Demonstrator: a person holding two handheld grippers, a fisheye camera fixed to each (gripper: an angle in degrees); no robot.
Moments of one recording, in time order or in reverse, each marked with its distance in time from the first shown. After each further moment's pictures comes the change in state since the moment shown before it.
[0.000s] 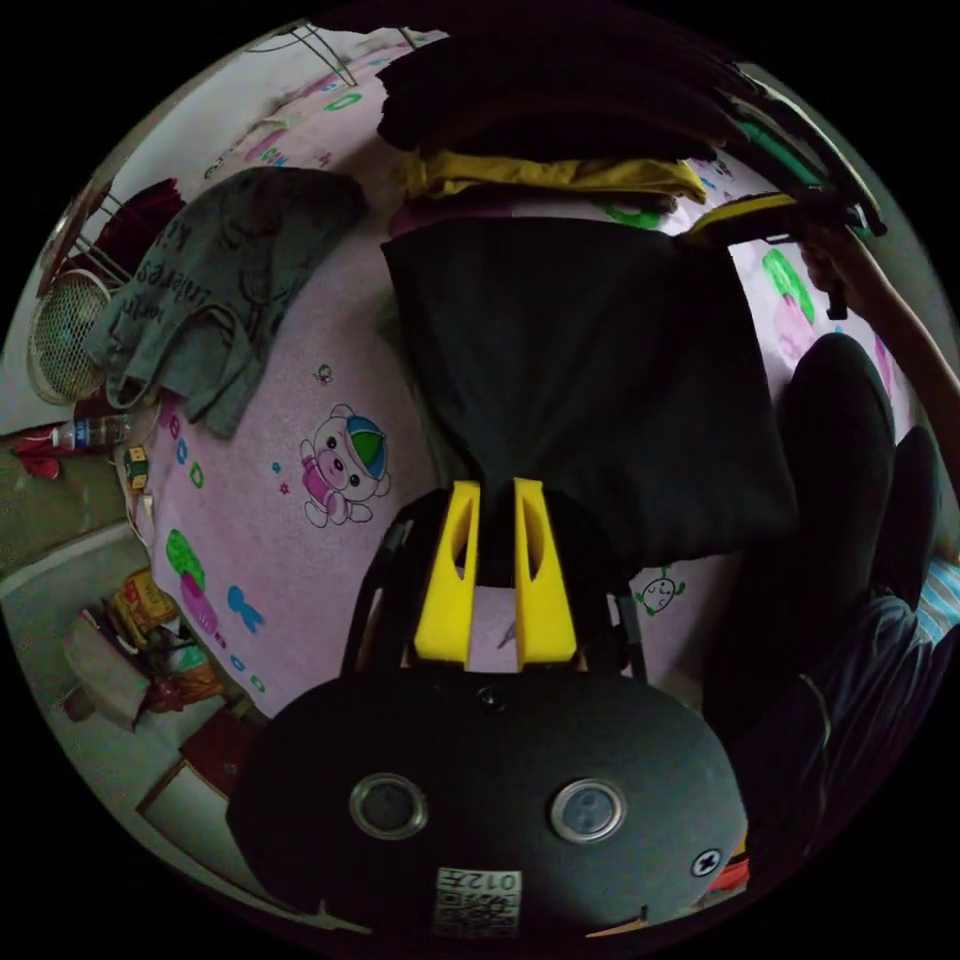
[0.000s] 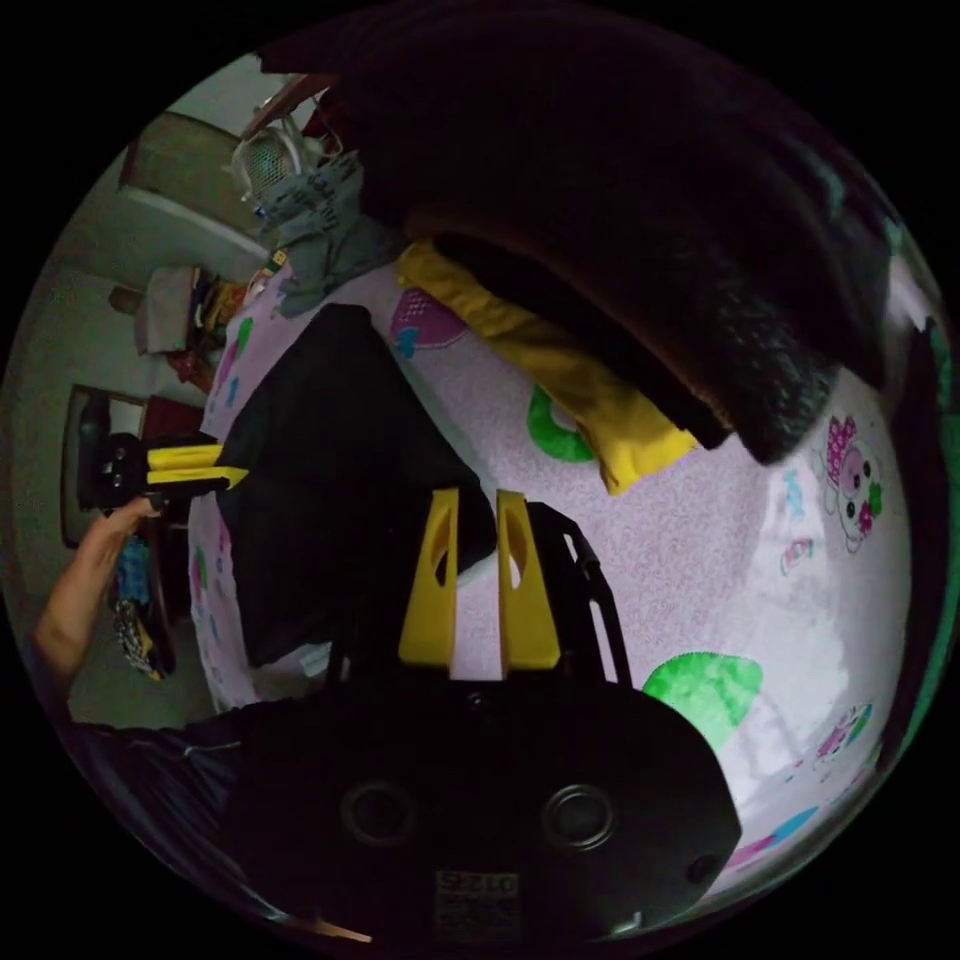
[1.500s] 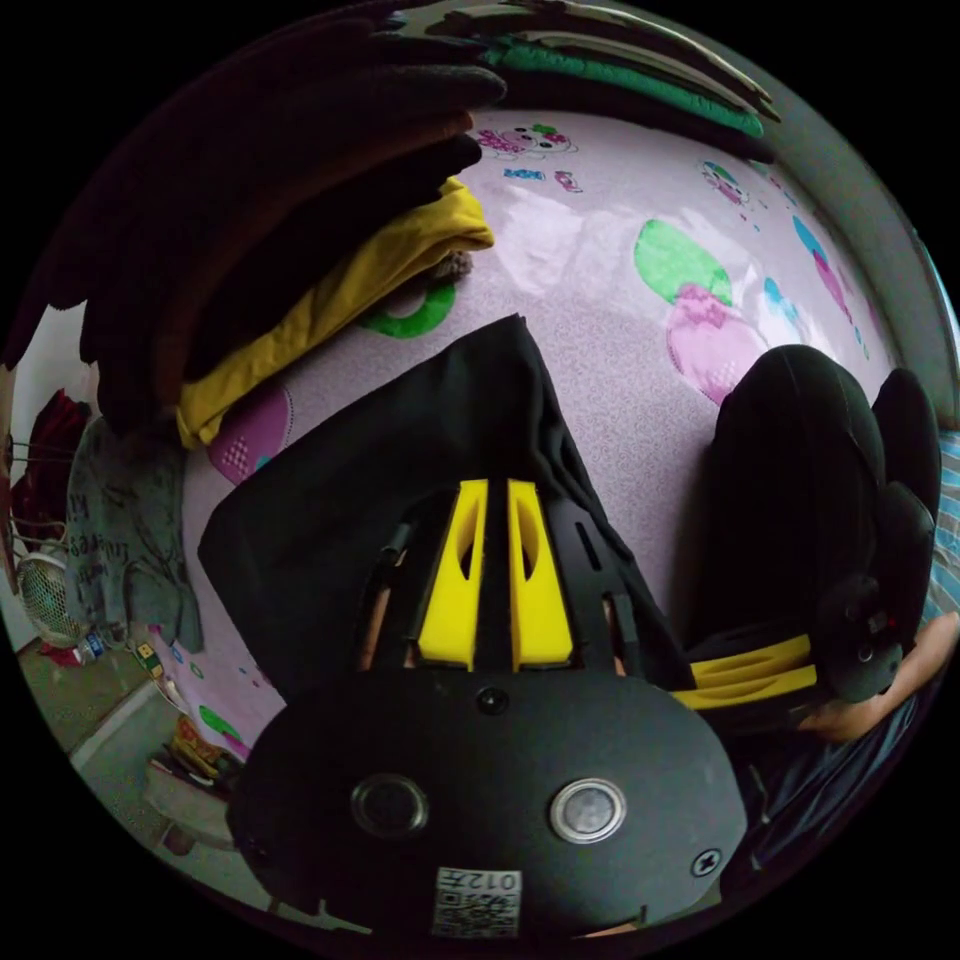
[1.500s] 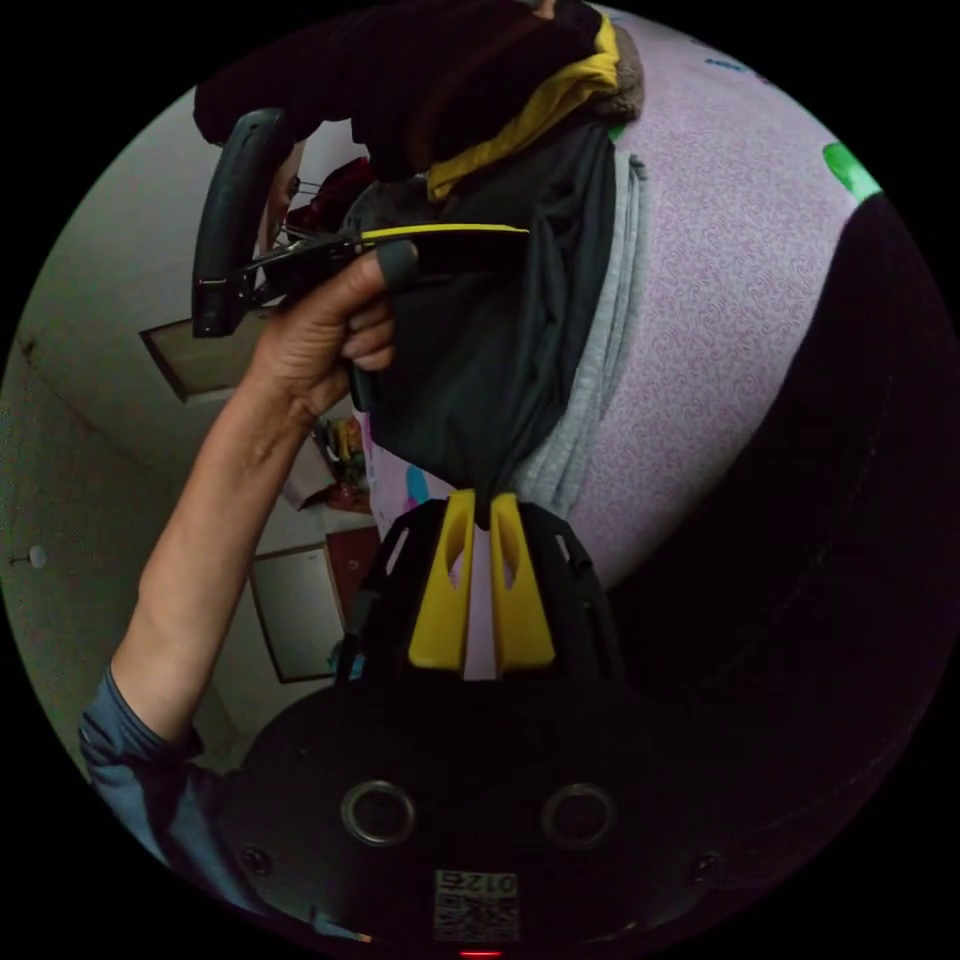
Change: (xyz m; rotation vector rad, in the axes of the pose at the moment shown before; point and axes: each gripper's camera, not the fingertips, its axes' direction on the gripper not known) left arm 0.172 -0.156 -0.122 0.054 0.022 0.339; right arm -0.052 0.222 0.071 0.132 -0.580 0.489
